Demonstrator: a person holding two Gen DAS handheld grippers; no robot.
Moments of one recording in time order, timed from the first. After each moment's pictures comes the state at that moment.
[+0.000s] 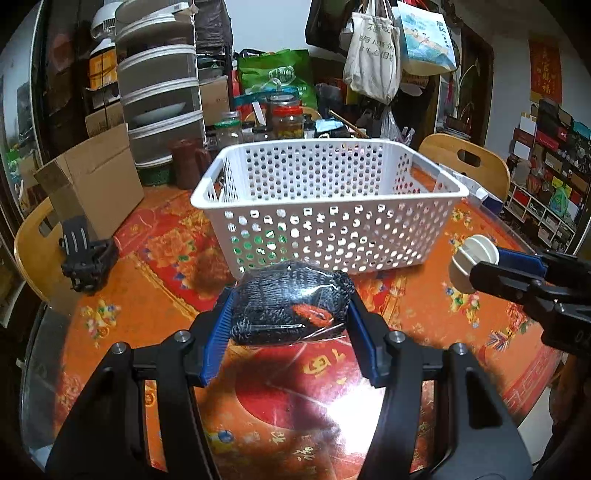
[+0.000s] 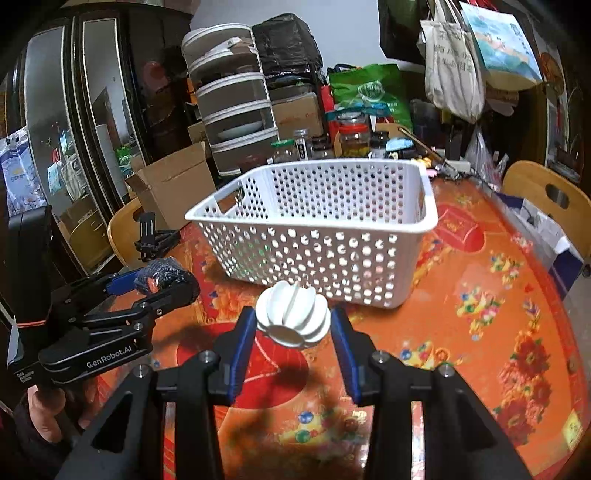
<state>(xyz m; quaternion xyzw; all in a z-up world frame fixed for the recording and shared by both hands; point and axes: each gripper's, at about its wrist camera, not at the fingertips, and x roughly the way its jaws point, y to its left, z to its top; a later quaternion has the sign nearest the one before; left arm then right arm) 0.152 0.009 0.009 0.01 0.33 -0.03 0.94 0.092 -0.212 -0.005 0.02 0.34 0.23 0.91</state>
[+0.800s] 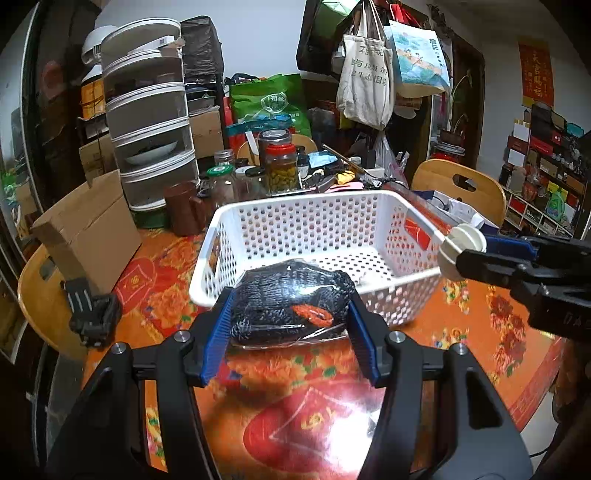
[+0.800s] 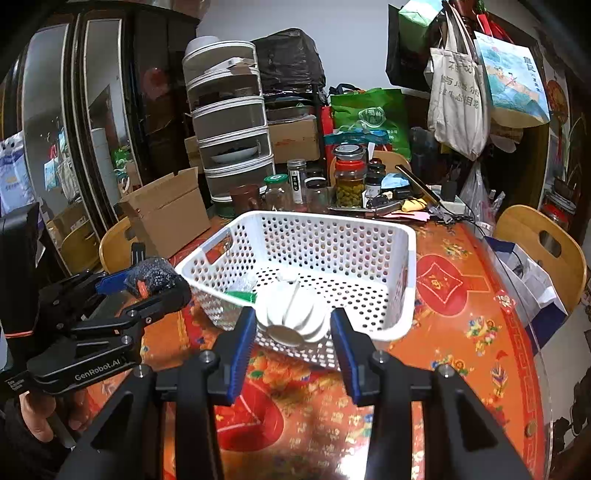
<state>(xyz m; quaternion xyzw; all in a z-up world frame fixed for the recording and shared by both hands) 0.194 -0.005 0.082 0.03 0.30 -0.04 0.95 0.145 -0.217 0.058 0.00 0.32 0.22 0.92</state>
